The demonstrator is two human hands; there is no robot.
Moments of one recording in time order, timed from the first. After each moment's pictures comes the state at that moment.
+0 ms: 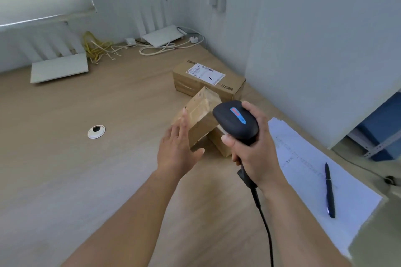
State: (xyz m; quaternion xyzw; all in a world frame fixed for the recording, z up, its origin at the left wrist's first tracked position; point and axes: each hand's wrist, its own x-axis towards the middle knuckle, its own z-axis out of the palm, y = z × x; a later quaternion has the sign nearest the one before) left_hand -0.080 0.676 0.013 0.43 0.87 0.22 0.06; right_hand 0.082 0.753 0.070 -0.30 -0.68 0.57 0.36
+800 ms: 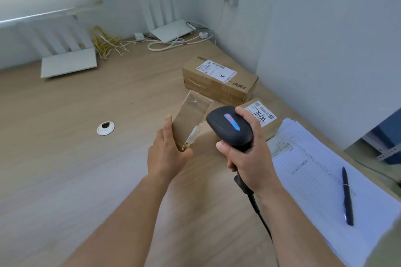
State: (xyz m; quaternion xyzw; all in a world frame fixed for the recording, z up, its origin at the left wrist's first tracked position) left_hand -0.113 0.647 -0.001 0.30 0.90 0.29 0.09; right_hand 0.057 0.737 0.059 -0.30 -0.66 0.62 0.32
